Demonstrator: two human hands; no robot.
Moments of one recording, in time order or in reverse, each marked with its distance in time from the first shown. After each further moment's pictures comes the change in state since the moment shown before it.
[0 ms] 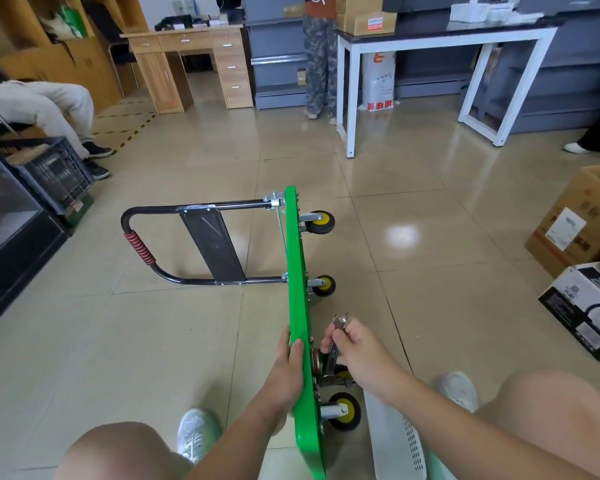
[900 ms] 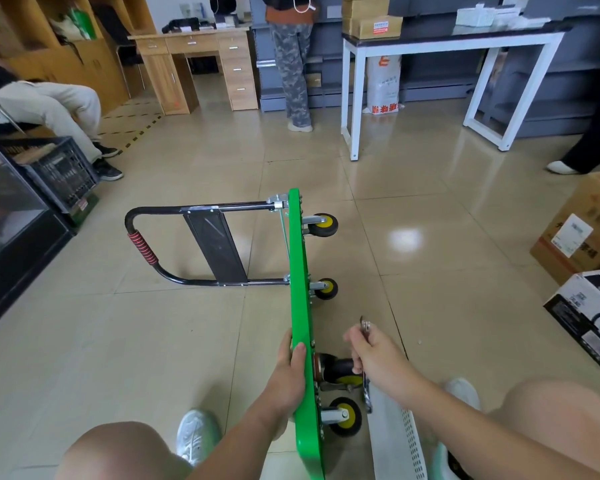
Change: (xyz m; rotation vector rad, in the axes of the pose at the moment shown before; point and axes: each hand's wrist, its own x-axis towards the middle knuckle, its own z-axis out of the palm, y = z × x) left_hand -0.001 0.003 0.002 -0.032 -0.002 -0.024; right_hand 0.003 0.007 -0.022 -0.133 0.040 0.053
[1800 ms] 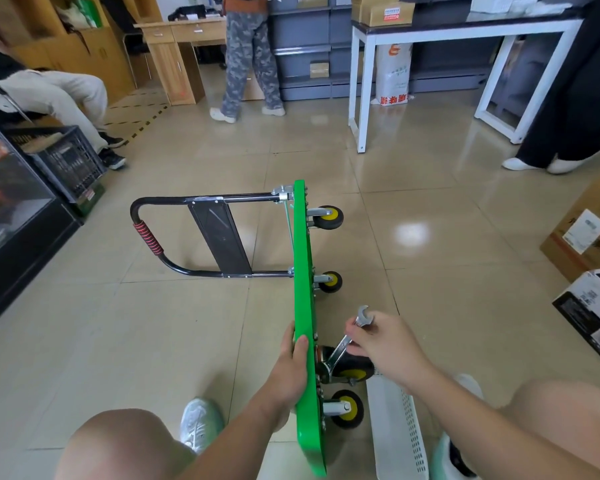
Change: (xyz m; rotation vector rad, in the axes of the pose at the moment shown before) left_hand -0.002 0.001 0.001 0.014 0.005 -0.012; right_hand 0.002 -0.011 -0.007 0.219 0.057 0.024
